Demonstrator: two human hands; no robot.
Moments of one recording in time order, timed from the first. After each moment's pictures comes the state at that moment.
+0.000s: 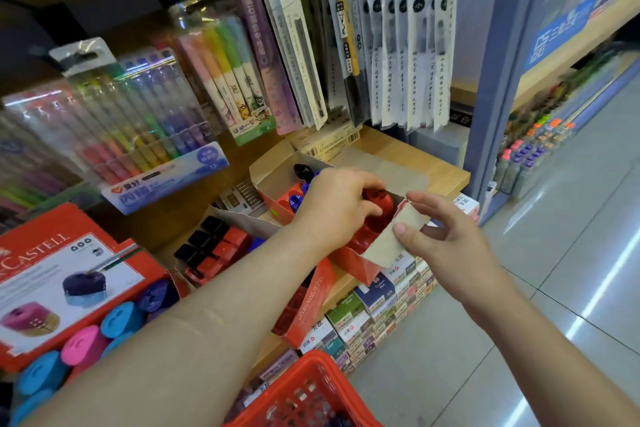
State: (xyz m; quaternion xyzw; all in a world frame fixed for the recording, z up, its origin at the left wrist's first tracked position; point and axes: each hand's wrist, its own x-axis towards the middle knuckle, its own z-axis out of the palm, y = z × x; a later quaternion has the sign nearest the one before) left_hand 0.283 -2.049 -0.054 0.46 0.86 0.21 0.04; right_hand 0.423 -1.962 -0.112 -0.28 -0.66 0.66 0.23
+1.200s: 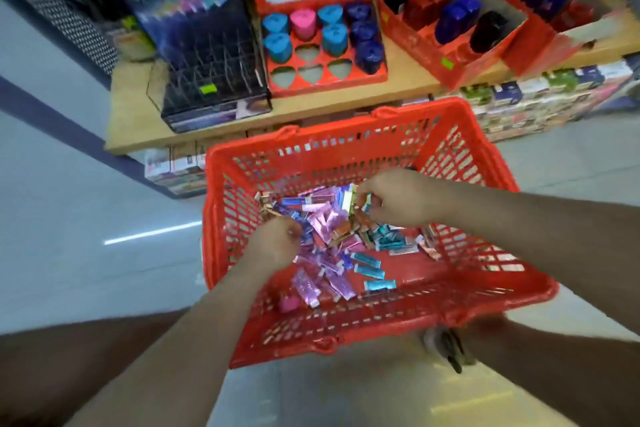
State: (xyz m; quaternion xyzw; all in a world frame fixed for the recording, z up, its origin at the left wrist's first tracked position) left_hand 0.528 -2.474 -0.182 0.02 0.94 0.18 0.28; right_hand 0.510 -2.248 -0.102 0.17 -0.94 0.11 -0.29
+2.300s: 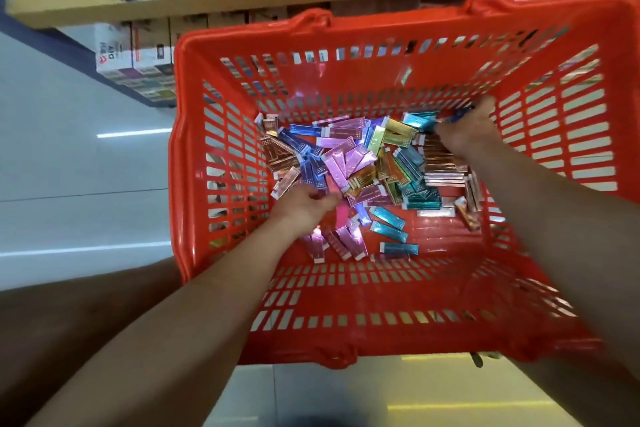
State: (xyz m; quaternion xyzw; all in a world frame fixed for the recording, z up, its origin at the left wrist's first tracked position) left_hand 0.538 -2.463 -0.292 -0.20 0.81 0.37 0.41; right_hand 0.454 -2.201 -0.291 -0.35 -0.87 0.27 -0.22
